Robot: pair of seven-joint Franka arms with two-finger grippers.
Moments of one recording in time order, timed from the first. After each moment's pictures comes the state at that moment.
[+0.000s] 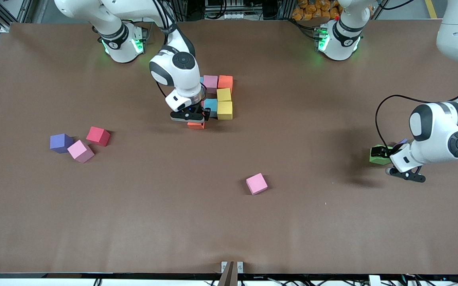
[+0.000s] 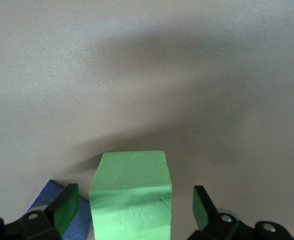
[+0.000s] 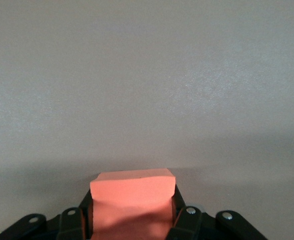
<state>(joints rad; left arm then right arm) 0.31 0.52 -0.19 -1.90 0.14 2.24 0.31 0.83 0.35 -0.07 -2.27 -0.28 2.70 1.12</state>
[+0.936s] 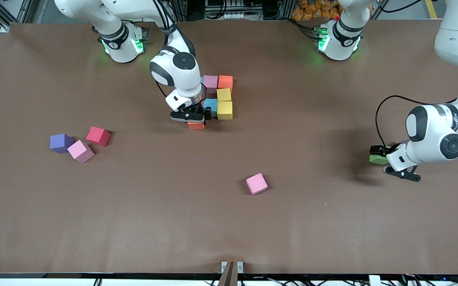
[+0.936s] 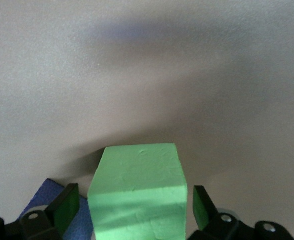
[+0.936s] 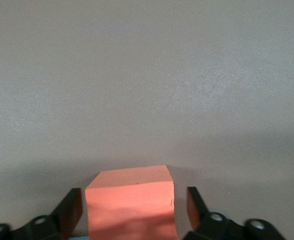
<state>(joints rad) 0.32 0.55 -0.18 -1.91 0.18 2.25 0.31 0.83 0.36 -0.07 -2.27 -0.28 2.70 1.13</state>
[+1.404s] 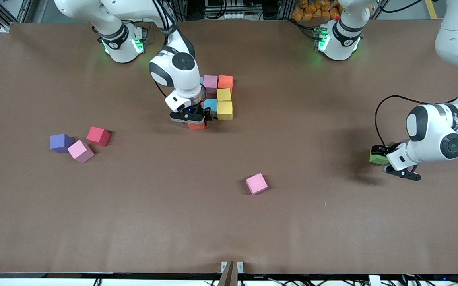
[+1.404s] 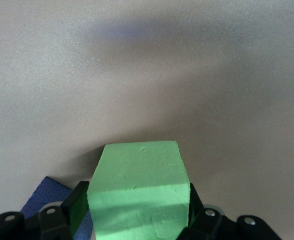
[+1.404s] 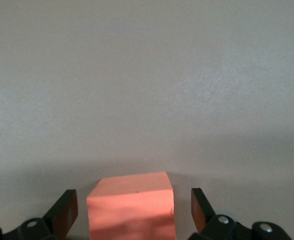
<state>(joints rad) 0.32 0.55 -0.18 -1.92 0.18 2.25 0.31 0.83 0.35 -0.08 -2.26 -0.28 2.70 1.13</state>
